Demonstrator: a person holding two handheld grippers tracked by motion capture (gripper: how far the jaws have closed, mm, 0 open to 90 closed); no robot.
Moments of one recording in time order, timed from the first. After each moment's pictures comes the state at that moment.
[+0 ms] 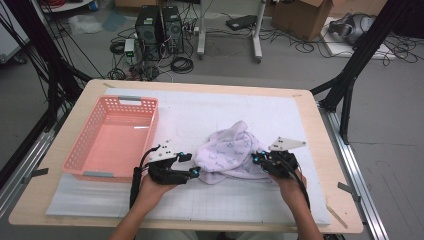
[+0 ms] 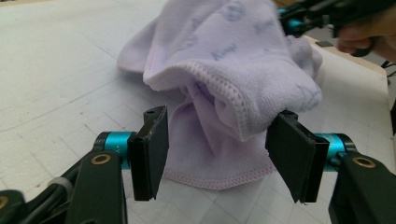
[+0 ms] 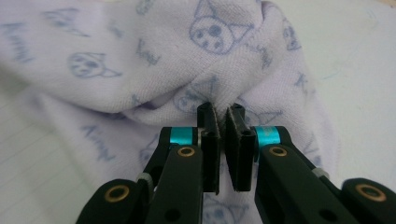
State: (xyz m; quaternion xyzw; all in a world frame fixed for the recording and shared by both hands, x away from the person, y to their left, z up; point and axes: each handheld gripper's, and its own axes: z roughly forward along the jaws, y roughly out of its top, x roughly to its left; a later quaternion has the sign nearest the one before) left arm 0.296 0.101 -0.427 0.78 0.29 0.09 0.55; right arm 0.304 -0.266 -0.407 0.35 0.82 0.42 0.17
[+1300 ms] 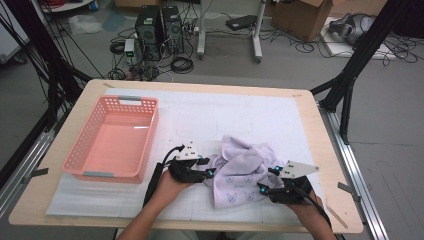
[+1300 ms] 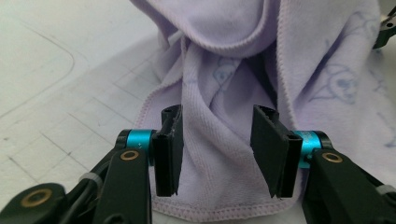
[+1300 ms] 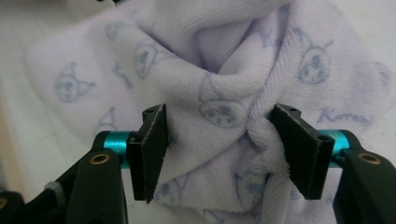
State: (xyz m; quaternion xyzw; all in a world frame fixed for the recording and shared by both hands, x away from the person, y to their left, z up) left arm 0.315 0.049 -0.444 0.83 0.25 0.08 0.49; right arm 0.254 -0.286 -0.419 0.29 0.86 0.40 0.17
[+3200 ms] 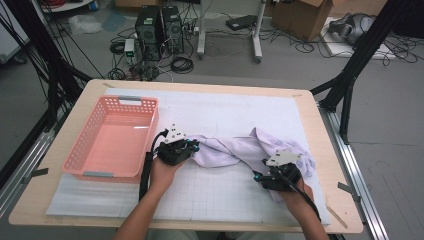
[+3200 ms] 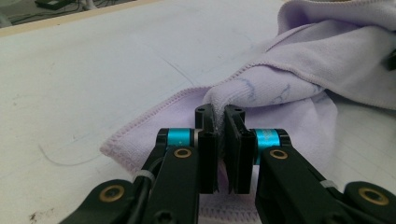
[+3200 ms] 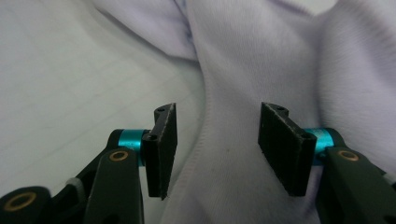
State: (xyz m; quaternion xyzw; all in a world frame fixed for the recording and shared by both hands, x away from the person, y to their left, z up) left arm 0.343 0.080 -0.423 0.77 0.35 0.17 0.50; right arm 0.285 -0.262 -0.422 0.32 0.86 0.33 0.21
